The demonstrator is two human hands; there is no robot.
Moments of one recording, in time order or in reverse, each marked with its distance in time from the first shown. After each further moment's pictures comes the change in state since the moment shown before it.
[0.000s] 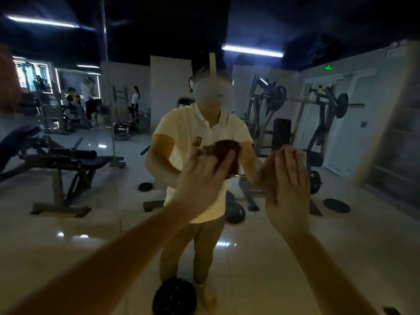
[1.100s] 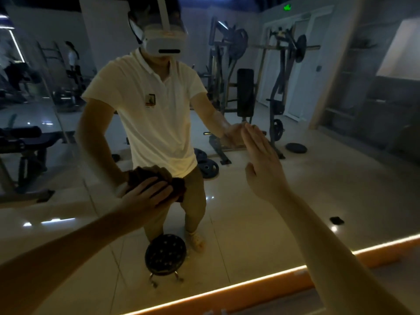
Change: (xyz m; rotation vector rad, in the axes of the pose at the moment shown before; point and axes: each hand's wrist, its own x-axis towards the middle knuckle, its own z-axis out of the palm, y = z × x) left_hand -0.190 -0.040 0.036 -0.101 -0.281 0.574; right_hand -0.074 0.004 -0.010 0.088 -0.387 0.062
